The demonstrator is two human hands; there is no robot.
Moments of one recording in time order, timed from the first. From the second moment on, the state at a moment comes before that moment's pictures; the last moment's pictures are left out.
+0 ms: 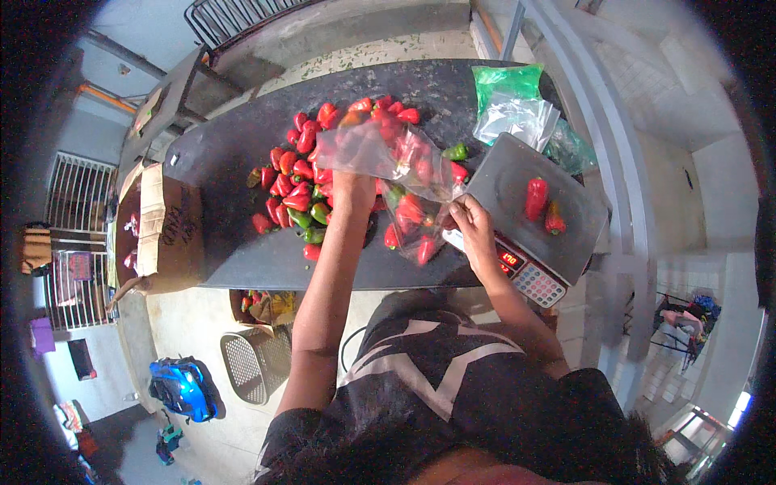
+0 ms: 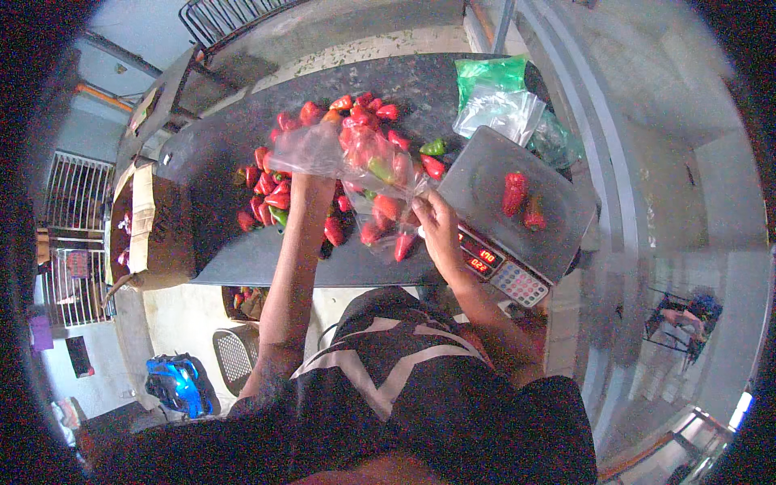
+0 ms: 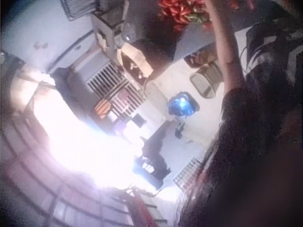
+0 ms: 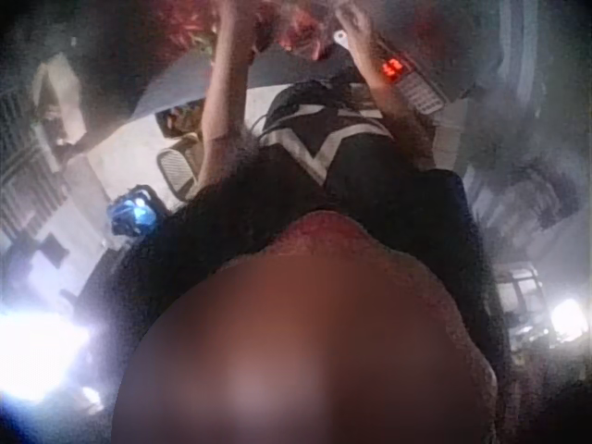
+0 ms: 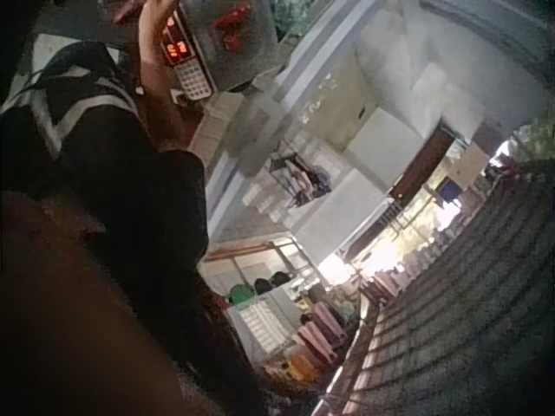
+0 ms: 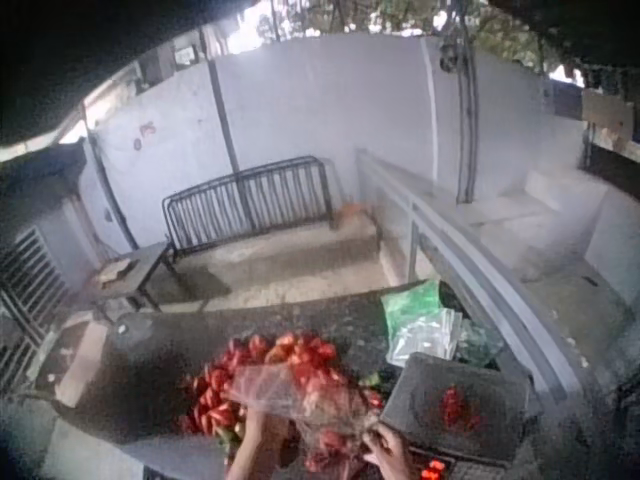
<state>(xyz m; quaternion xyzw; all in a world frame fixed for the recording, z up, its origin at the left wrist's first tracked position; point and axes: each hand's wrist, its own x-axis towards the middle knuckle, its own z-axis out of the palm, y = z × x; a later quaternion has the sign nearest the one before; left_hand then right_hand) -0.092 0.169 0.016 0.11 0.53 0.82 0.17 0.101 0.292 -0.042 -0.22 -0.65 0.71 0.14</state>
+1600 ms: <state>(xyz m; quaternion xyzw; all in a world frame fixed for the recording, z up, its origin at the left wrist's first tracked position) -0.082 0.070 0.043 0.17 0.62 0.76 0.04 0.015 0.203 0.056 -0.15 -0.46 0.84 0.24</state>
